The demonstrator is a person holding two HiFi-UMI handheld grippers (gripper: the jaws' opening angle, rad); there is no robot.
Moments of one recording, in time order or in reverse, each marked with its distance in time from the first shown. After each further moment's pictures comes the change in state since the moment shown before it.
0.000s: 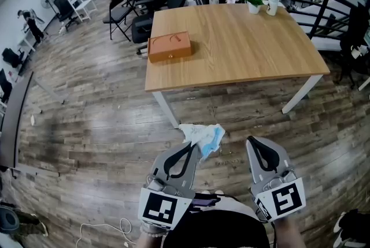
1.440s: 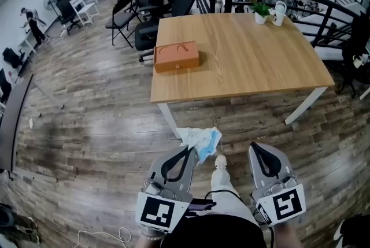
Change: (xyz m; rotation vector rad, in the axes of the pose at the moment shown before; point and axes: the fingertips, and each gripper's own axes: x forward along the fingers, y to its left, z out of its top) left arm 0.008 0.061 -0.009 -0.002 -0.048 0.034; right arm 0.050 0.007 -0.004 -0.024 -0.002 -0.024
